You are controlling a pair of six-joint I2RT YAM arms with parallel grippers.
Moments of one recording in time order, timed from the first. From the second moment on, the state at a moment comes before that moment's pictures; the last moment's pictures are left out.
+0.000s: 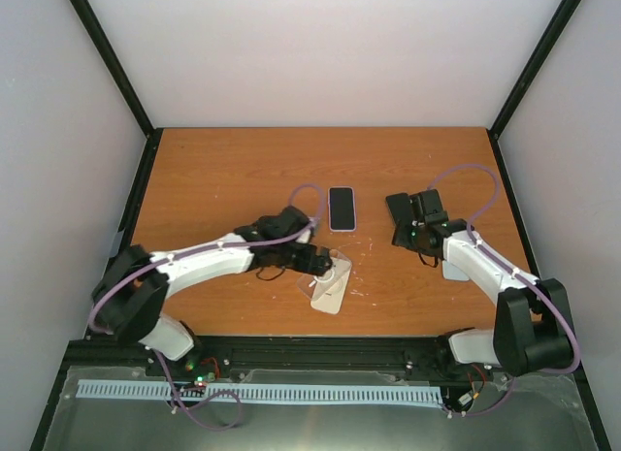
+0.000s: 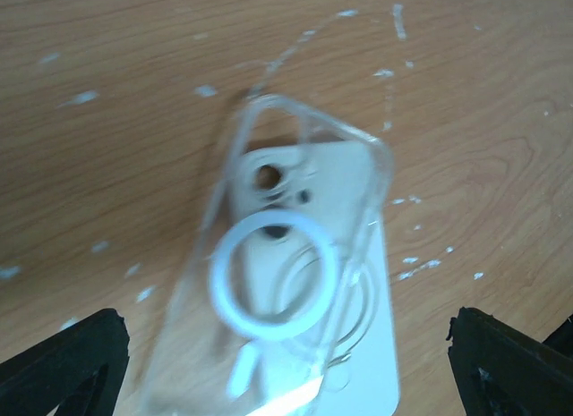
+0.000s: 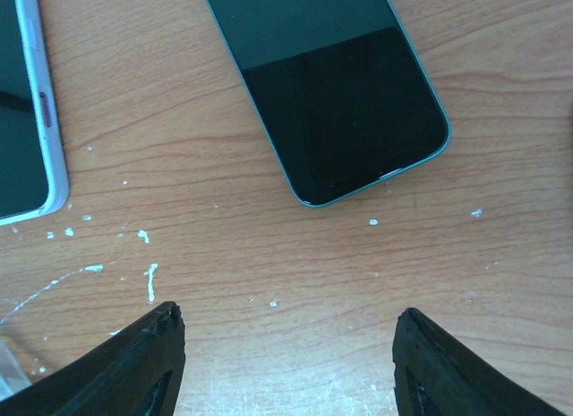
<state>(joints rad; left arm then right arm) -0.79 1.47 0.87 -0.38 0.20 -0.57 0.26 1.32 0.77 -0.50 0.03 0.50</state>
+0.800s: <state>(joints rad) -1.00 1.83 1.13 -0.52 -0.11 -0.48 0.26 1.22 0.67 -0.43 -0.18 0.52</state>
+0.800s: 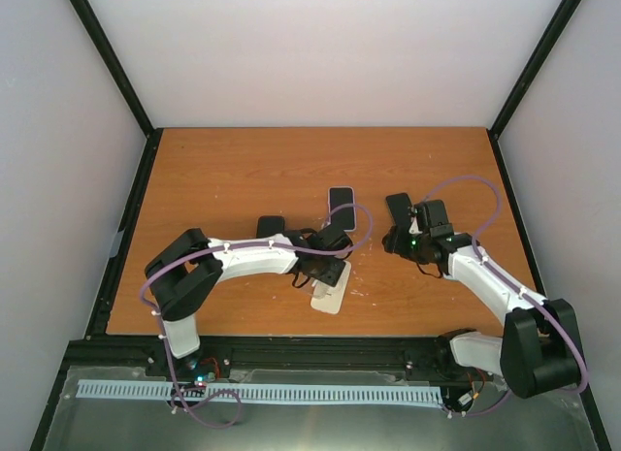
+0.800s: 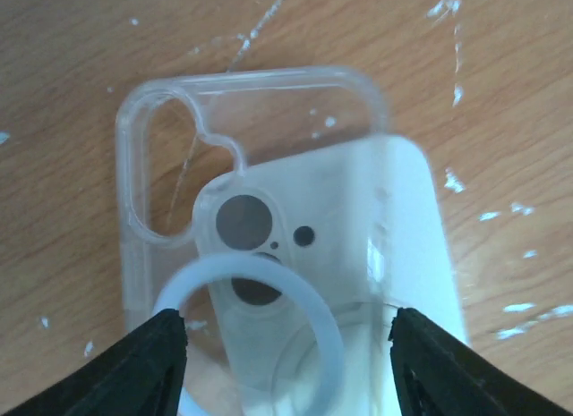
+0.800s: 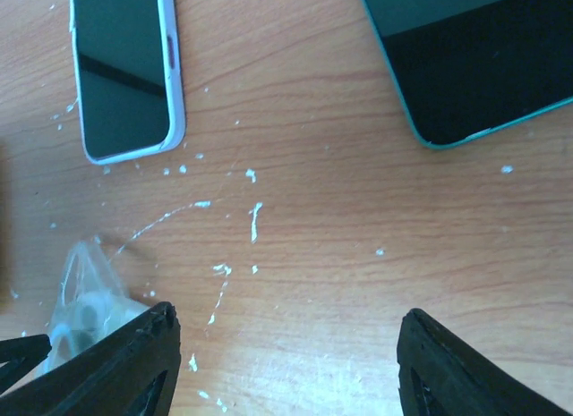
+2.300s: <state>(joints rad) -0.73 1.63 0.66 0.02 0.54 -0.70 0.68 1.37 0.38 0.33 -0.38 1.04</state>
